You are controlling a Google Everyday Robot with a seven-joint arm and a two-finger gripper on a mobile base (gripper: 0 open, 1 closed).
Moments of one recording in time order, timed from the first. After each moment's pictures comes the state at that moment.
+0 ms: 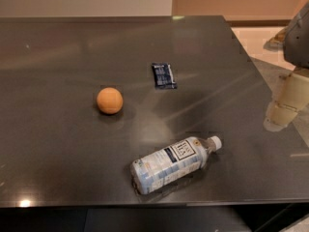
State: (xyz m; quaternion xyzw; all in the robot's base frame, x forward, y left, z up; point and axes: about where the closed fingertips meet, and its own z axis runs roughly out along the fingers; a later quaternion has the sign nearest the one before) arm 0.438 -0.217 0.976 -0.60 0.78 -0.03 0.16
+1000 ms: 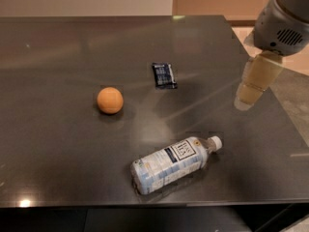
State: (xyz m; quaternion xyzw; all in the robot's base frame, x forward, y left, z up) arm 0.485 -0.195 0.968 -0.57 0.81 0.00 0.15
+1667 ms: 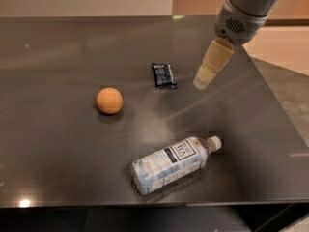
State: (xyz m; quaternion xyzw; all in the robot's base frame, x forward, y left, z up) arm 0.555 -0.152 0.949 -0.48 0.86 0.02 0.14
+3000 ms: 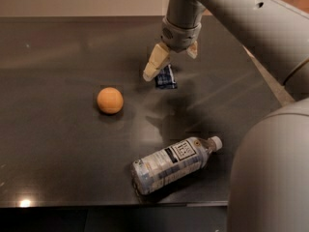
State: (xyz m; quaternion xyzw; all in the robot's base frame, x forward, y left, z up) arm 0.643 -0.062 0.878 -0.34 0.94 0.04 0.09
